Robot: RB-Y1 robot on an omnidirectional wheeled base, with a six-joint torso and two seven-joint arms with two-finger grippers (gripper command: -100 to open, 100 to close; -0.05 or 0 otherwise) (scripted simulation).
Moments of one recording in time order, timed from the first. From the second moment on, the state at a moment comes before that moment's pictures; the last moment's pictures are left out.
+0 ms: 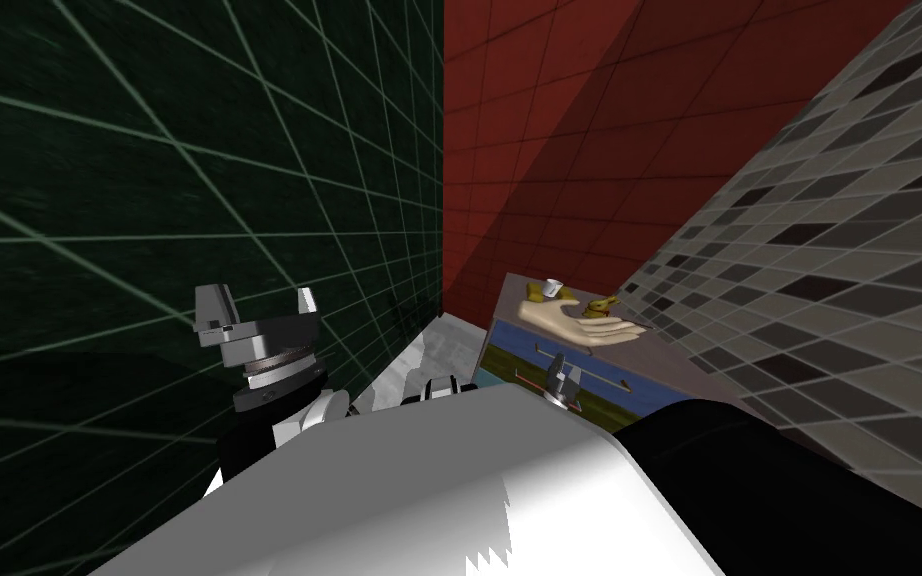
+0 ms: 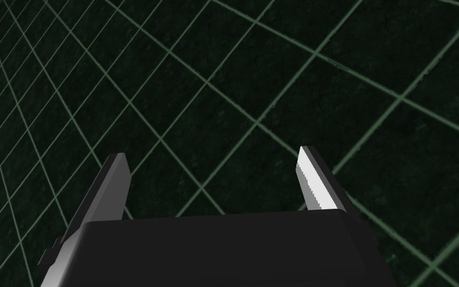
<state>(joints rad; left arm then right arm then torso) 0.50 0.01 0.05 -2.33 0.12 -0.63 0.07 0.43 -0.17 -0.08 -1.09 -0.71 -1.52 -1.99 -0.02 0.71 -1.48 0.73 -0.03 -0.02</state>
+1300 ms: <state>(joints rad) 0.50 0.01 0.05 -2.33 0.12 -0.63 0.07 0.43 -0.18 -0.07 -1.10 -0.71 -1.52 -2.03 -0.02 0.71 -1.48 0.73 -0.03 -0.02</state>
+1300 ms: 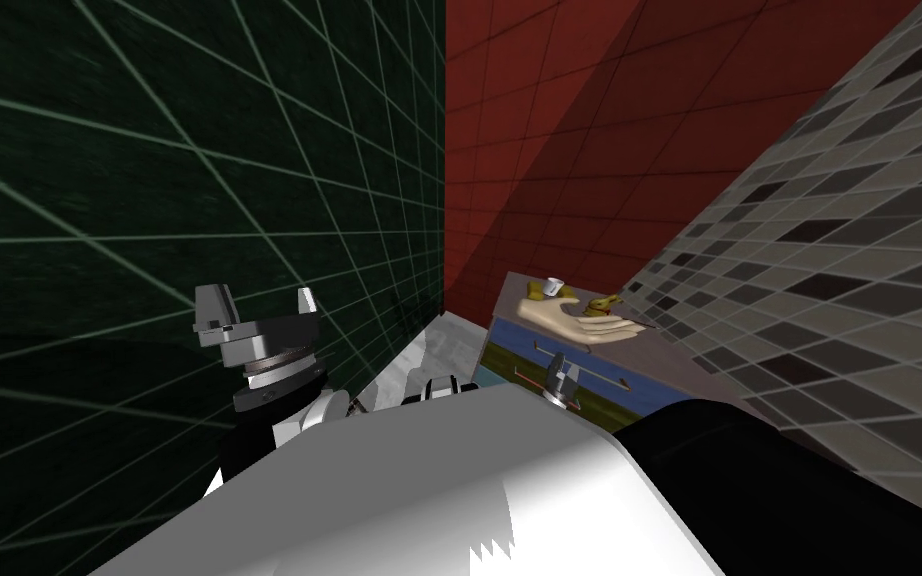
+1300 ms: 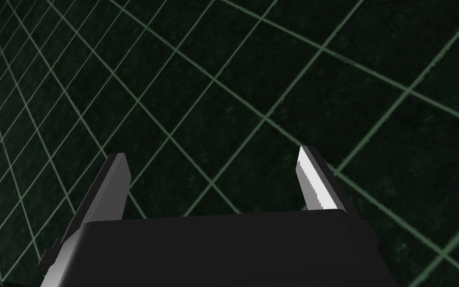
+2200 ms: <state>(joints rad) 0.50 0.01 0.05 -2.33 0.12 -0.63 0.07 0.43 -0.14 0.02 -1.12 -0.70 -1.46 -2.10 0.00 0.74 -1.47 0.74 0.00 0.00</state>
